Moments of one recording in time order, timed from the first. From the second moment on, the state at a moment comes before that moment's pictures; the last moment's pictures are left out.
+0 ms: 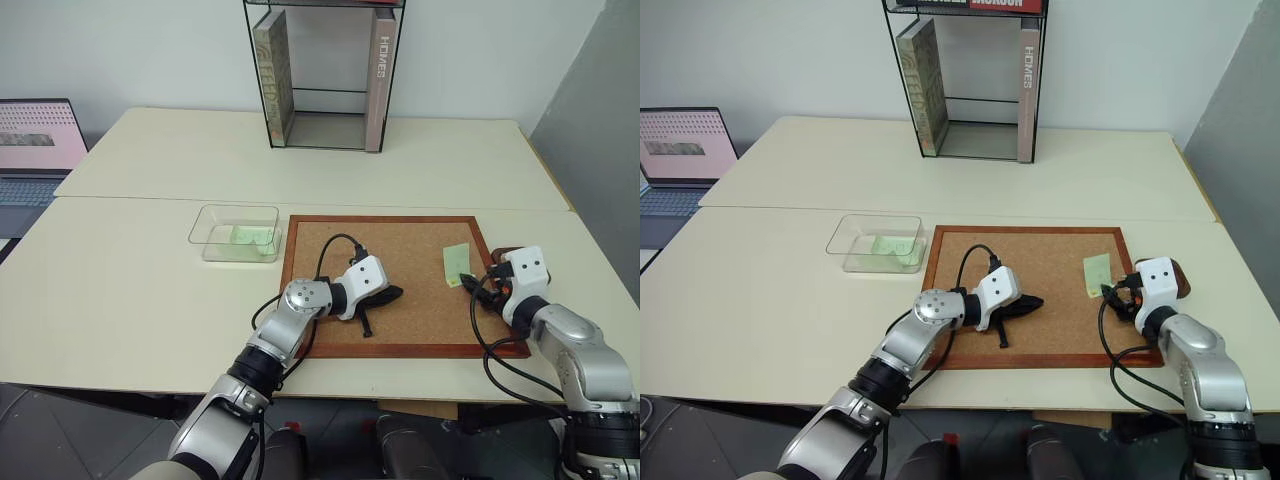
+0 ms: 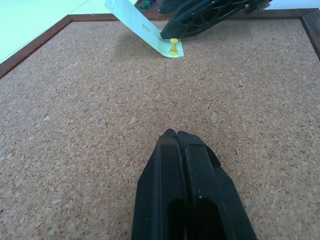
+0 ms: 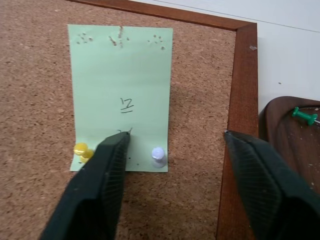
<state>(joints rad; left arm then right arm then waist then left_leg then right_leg) -0.56 0.14 -0.38 0.37 0.04 0.08 -0.86 -0.16 -0.49 -0.17 -0.12 0.25 0.58 0.40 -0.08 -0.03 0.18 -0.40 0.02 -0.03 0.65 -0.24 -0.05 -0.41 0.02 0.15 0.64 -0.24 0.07</state>
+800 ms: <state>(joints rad) -0.56 0.14 -0.38 0.38 0.04 0.06 -0.86 -0.15 -0.46 -0.20 -0.25 0.33 0.65 0.39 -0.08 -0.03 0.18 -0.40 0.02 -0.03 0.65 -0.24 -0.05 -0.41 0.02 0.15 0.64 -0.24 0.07</state>
